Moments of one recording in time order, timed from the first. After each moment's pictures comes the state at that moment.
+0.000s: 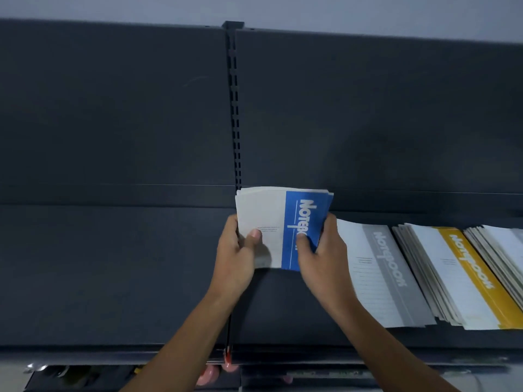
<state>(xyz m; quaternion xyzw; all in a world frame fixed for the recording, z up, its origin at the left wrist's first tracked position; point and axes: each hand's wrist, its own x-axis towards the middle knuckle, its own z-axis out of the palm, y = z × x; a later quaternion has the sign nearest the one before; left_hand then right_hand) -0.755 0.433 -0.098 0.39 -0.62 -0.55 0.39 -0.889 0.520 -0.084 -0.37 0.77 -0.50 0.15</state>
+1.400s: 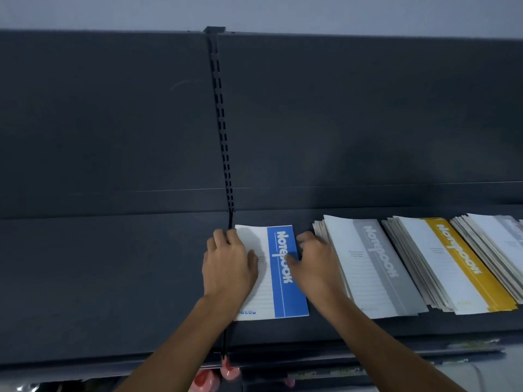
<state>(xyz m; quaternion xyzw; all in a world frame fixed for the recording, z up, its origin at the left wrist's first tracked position) -0.759 0.433 -0.121 0.52 -0.84 -0.10 0.15 -0.901 0.518 -0.121 -0.40 0.87 -0.28 0.10</state>
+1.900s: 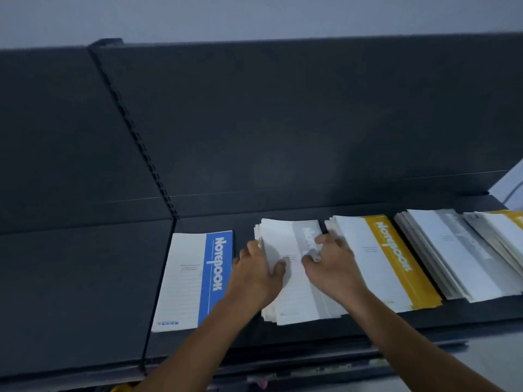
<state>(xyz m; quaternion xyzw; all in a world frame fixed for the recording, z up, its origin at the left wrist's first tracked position) -0.905 0.526 -0.115 0.48 -0.82 -0.30 0.06 -1.038 0.618 -0.094 -0.34 0.89 -0.25 0.19</state>
